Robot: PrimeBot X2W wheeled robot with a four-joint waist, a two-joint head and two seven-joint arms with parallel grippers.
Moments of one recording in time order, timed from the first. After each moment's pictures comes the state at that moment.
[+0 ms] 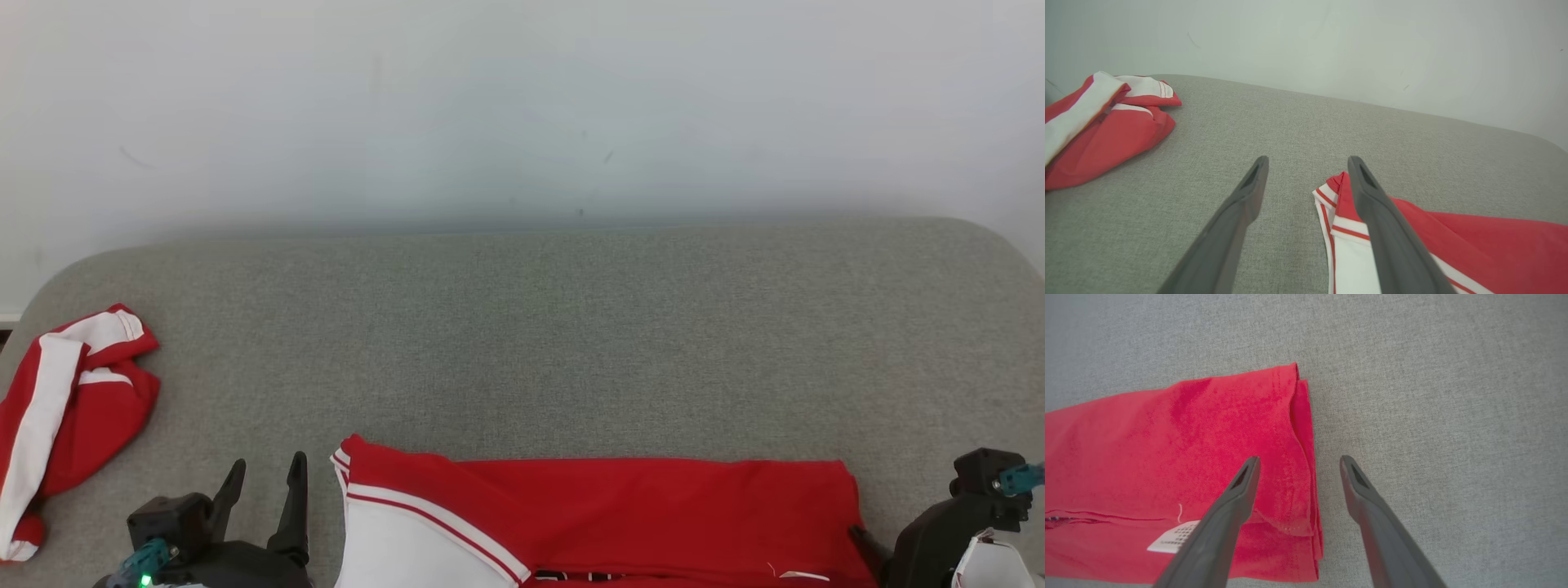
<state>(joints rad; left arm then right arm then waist) -0.15 0.32 -0.48 0.27 -0.58 0.21 -0.16 0.02 -0.05 -0.31 0.11 0.26 0.13 0.77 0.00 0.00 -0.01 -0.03</state>
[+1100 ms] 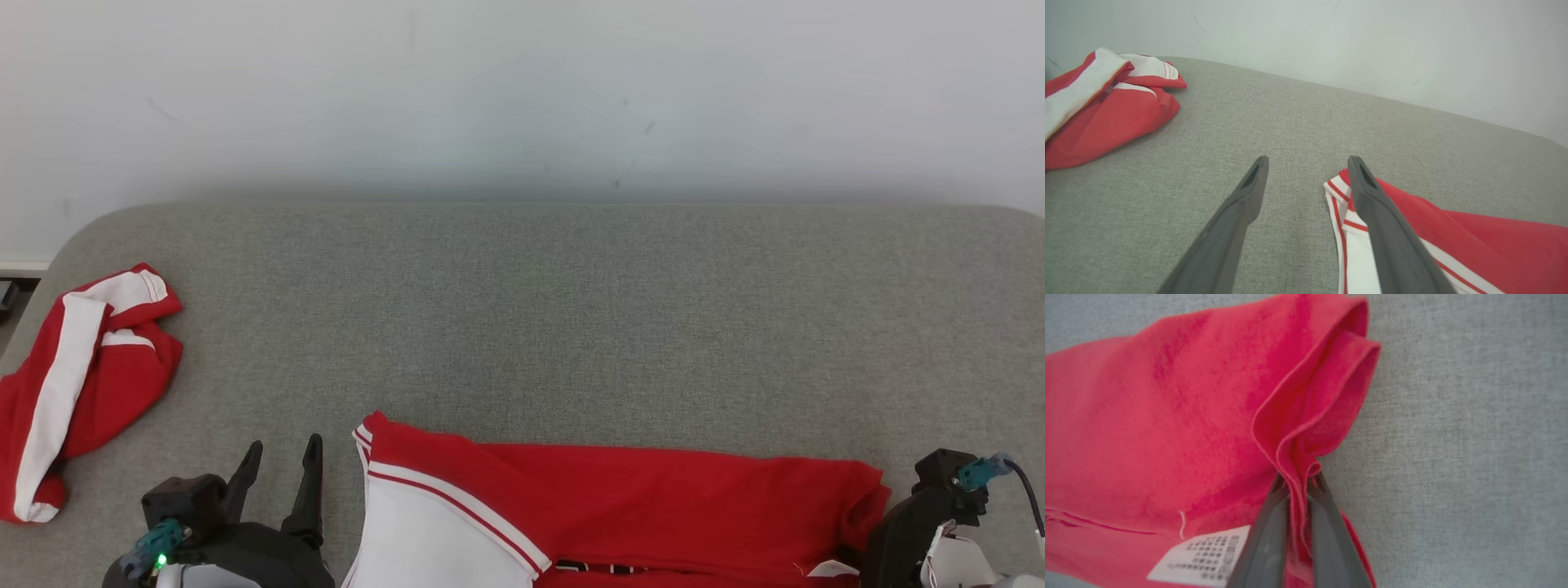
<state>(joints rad) -0.20 0.30 -0.51 0.31 -0.60 0.19 -0.17 -0.07 -0.05 -0.28 0.30 0.30 0.13 0.82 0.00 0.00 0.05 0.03</state>
